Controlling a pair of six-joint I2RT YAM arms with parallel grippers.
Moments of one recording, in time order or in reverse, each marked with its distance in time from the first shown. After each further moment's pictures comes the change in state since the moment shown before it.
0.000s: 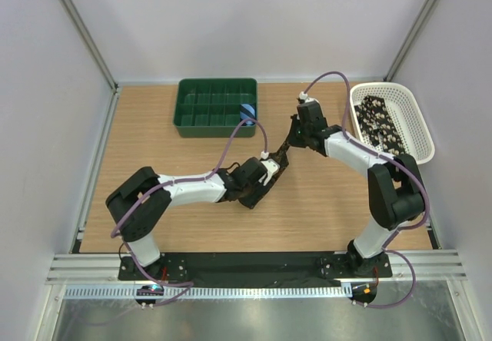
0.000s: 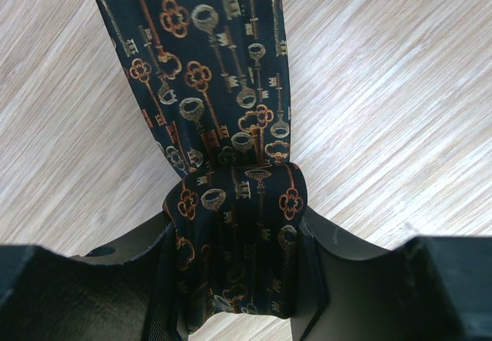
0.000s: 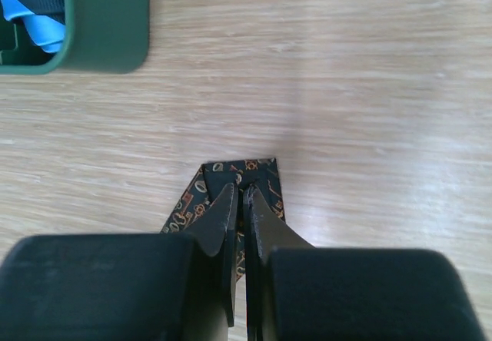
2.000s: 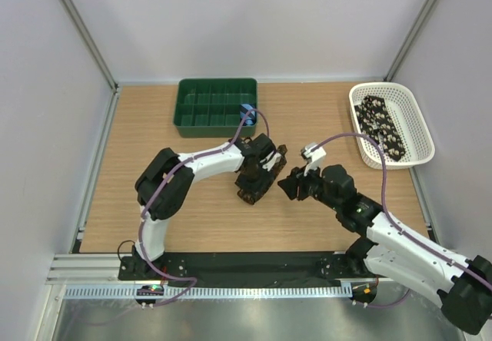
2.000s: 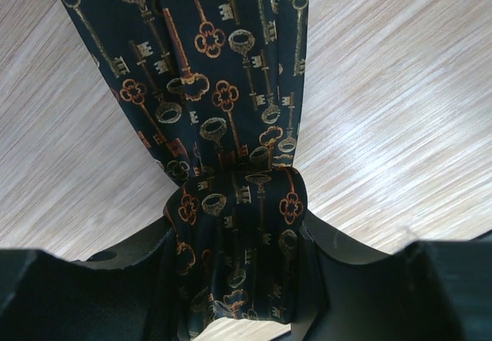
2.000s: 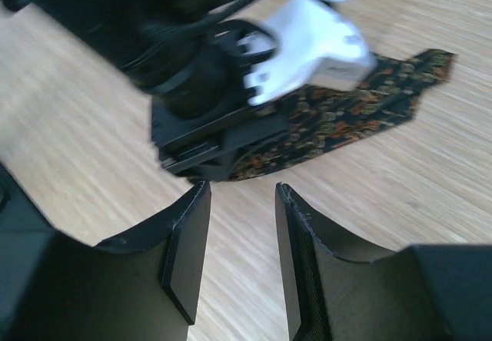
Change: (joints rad) left arm 0.110 0.266 0.428 -0.498 0.205 -0.043; right arm 0.277 -0.876 -0.648 0.201 -0.113 -0.170
